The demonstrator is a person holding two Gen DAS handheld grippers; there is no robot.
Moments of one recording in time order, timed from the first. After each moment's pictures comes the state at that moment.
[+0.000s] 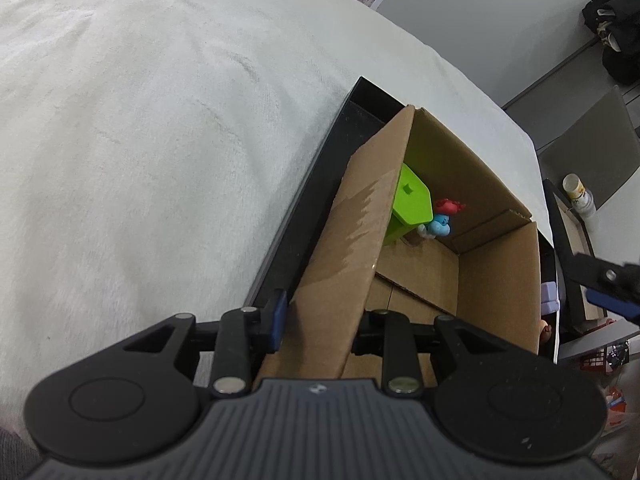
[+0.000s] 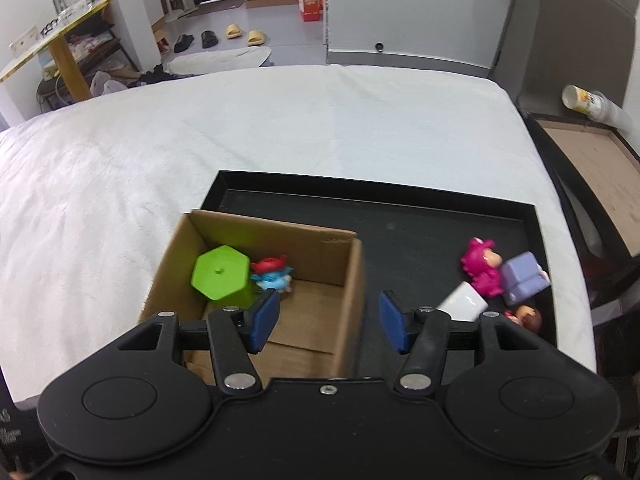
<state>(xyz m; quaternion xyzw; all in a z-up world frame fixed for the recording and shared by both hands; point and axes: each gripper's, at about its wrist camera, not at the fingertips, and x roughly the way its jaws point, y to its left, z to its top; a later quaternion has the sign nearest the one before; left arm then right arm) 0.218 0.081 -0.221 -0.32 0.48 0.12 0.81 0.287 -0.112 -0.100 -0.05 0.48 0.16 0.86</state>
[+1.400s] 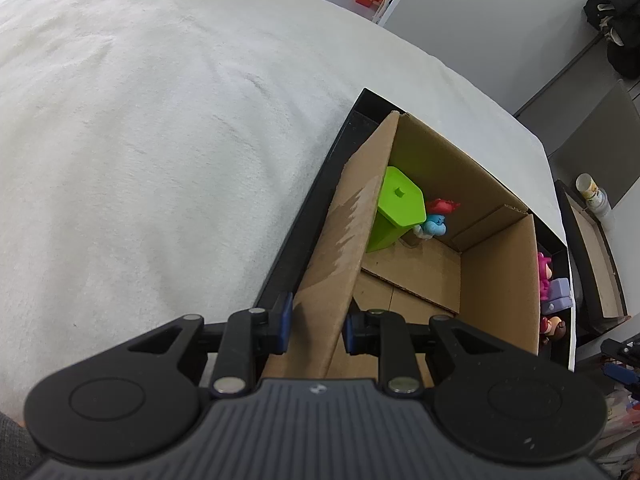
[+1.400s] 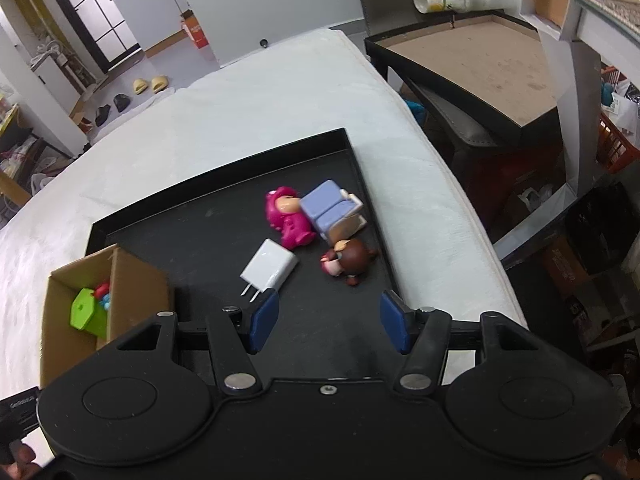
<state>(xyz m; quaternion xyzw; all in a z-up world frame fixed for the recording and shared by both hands) 0.206 0.063 -0.207 -0.29 0.46 0.15 0.82 0.307 -0.313 -0.152 0.11 0.51 0.07 0.85</state>
